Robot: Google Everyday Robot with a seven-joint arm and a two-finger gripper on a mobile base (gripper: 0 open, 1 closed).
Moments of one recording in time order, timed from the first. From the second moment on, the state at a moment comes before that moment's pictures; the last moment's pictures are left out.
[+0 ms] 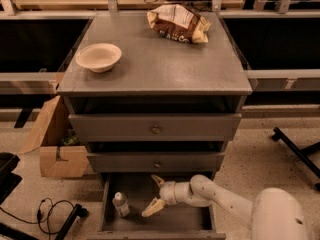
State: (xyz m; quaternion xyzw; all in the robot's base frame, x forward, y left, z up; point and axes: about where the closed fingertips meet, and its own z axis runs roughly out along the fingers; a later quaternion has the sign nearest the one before) arm 0.564 0.053 0.266 -0.50 0.66 0.40 0.40
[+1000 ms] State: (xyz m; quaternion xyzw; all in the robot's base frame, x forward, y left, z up) arm 0.549 -0.035 0.340 -0.47 0.79 0.27 0.28
